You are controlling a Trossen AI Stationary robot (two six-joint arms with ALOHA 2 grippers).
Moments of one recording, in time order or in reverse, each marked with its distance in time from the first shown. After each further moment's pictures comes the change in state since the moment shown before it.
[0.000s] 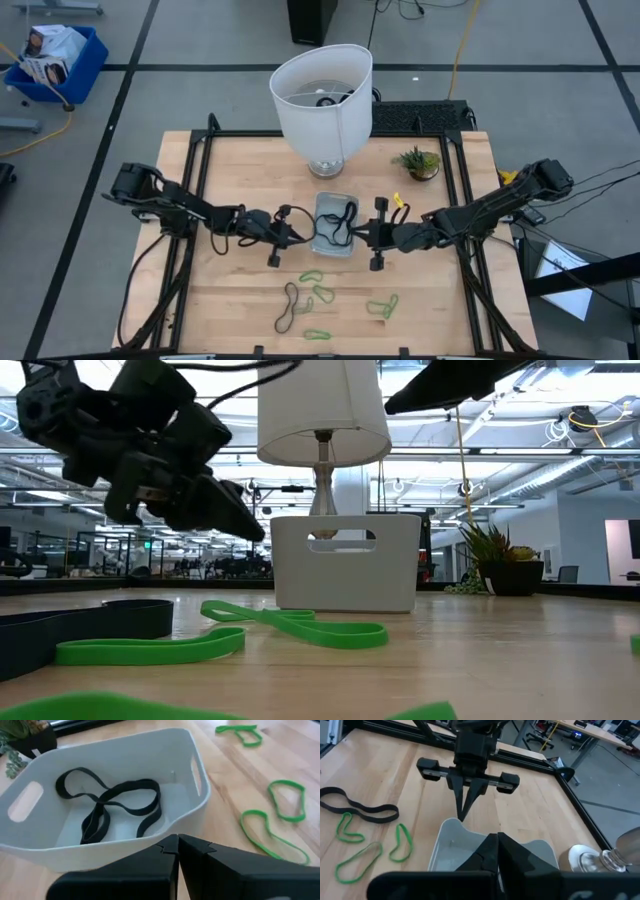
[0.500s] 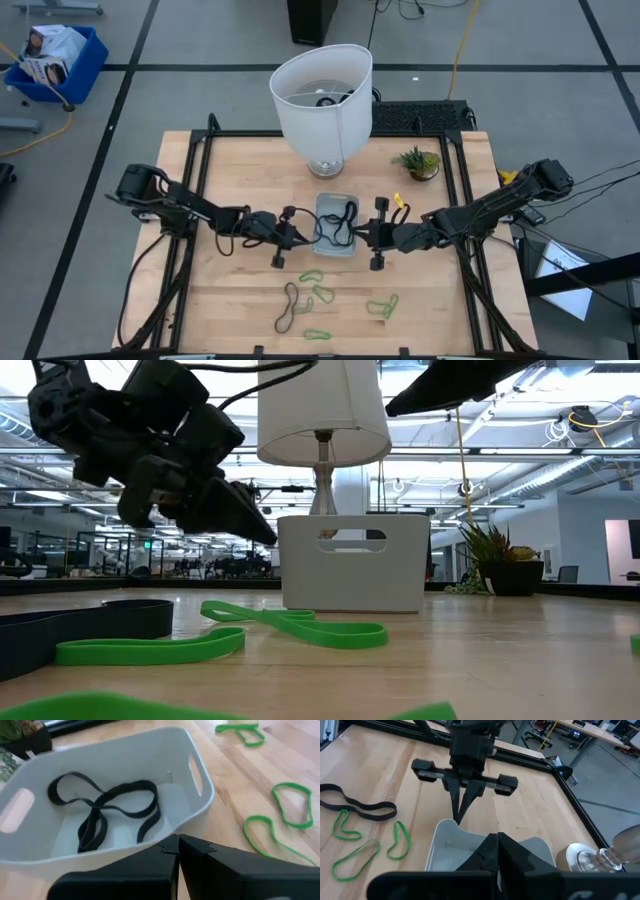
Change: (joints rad) left arm -0.003 0.039 0.050 -0.024 0.000 0.010; right arm 0.000 0.000 0.000 -0.012 0.008 -0.002
